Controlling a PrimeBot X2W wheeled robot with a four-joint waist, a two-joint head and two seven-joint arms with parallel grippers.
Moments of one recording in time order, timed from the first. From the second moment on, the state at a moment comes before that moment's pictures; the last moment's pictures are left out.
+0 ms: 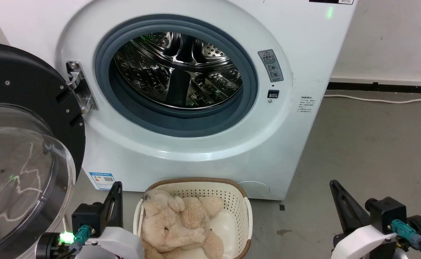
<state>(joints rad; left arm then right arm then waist) 0.01 0.05 0.00 0.00 -0.01 0.00 0.00 0.01 -0.05 0.00 0.00 0.01 0.13 0.00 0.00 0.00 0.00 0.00</state>
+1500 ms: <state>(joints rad) 0.01 0.05 -0.02 0.04 -0.01 0.00 -0.03 0.01 -0.05 -0.02 0.00 0.05 0.13 -0.03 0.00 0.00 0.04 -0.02</state>
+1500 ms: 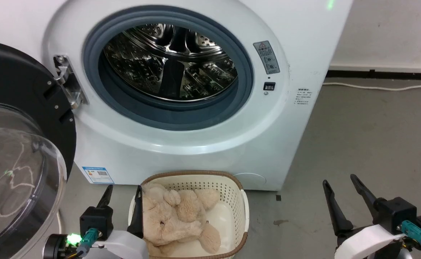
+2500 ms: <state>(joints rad) -0.18 0.14 -0.16 0.34 -0.06 -0.04 -0.03 -0.03 -0.05 -0.01 -0.05 0.17 0.13 -0.09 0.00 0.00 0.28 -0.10</state>
